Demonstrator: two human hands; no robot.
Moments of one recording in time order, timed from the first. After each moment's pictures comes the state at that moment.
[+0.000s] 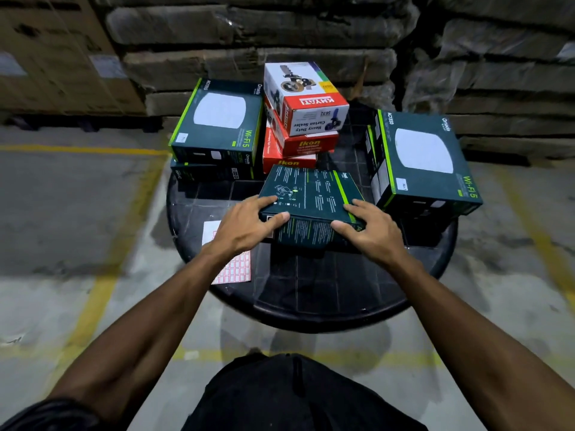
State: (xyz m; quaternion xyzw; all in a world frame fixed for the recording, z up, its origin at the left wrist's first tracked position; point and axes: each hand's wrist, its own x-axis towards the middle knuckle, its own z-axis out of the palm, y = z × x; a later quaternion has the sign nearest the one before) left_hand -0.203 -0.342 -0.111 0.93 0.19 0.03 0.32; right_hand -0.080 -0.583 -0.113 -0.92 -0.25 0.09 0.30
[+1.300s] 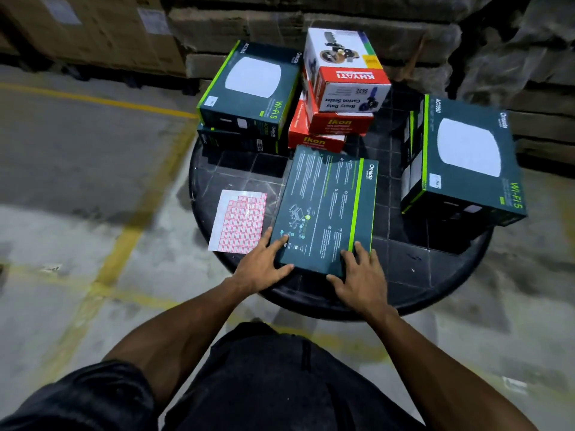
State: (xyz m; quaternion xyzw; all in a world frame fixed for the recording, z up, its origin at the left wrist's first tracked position) left_hand -0.258 -0.399 -0.234 0.91 0.26 -0.10 0.31; right_hand -0.133 -0.607 -0.224 -0.93 -0.32 0.17 0.05
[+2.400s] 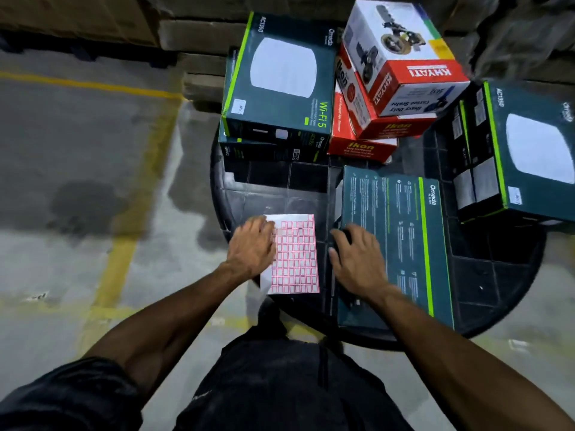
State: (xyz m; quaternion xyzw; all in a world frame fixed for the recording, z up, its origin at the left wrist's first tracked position) left_hand -0.244 -0.191 -0.251 0.97 0.18 -0.10 0.14; right_hand -0.142 -0.404 -0.216 -0.93 -0.36 0.11 0.04
